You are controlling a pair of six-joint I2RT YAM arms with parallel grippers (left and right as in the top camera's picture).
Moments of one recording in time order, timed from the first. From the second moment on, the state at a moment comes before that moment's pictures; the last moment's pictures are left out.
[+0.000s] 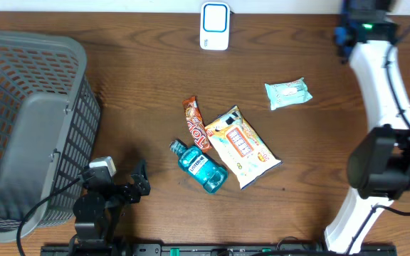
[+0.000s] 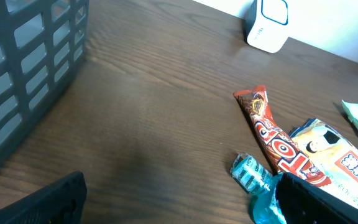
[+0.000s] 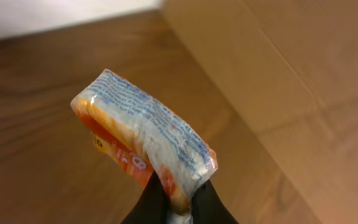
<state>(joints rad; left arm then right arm) -0.02 0.02 0.15 -0.53 0.10 -0.32 -0.08 2.06 1.90 -0.73 0.89 0.17</state>
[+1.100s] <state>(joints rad) -0.02 0.02 0.15 -0.53 0.10 -0.32 -0.68 1.92 1.53 -0.58 0.29 0.45</state>
